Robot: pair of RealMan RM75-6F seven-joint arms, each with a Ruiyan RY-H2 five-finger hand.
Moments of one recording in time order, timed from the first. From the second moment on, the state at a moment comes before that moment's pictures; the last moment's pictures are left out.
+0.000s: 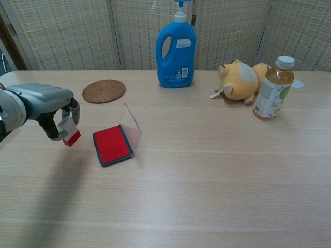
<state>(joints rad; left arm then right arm) -0.92 -1.52 -0.10 -1.84 0.36 1.39 1.00 0.18 -0.98 0.04 -1.43 -1.56 1.39 0.48</state>
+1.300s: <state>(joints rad) -0.79 -1.55 -0.06 -1.61 0.48 1.17 0.83 0.19 -0.99 0.03 -1.46 -1.56 1.37 0.41</state>
